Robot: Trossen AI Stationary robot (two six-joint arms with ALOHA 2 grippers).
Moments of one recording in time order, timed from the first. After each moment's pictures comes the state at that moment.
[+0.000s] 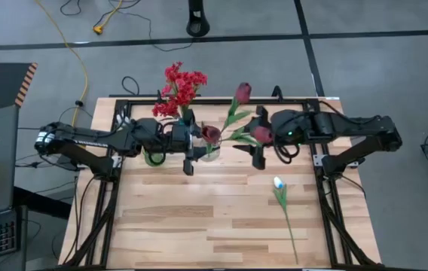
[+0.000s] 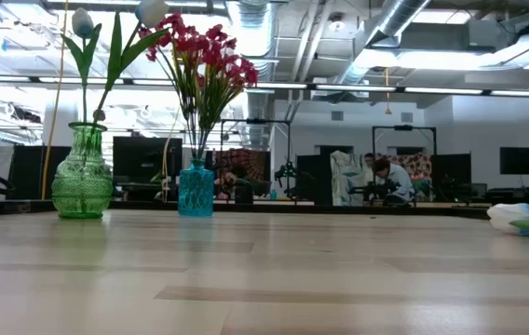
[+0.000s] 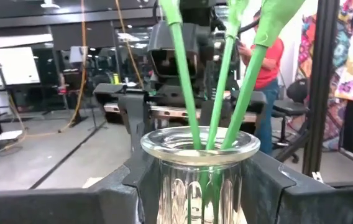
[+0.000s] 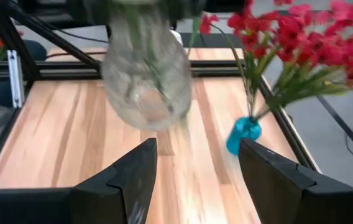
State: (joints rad) left arm -0.05 1.31 1.12 0.33 -0.07 0.07; right arm 0.08 1.32 1.50 -0.65 0.23 0.03
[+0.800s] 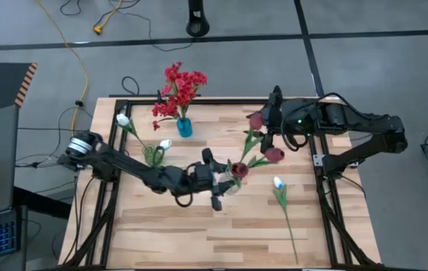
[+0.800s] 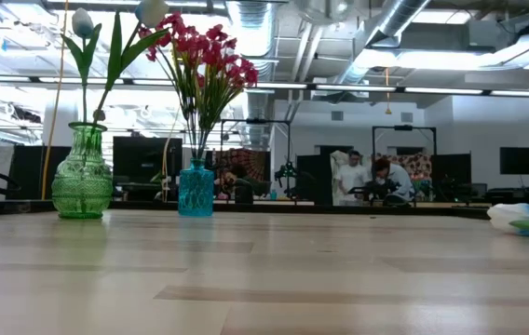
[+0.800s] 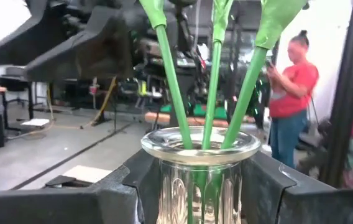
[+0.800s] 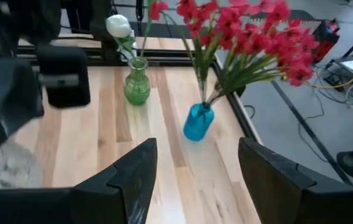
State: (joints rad) left arm -0.31 1.73 1.12 0.88 -0.51 0.03; right arm -0.01 1.24 1.50 -0.75 0.28 -0.06
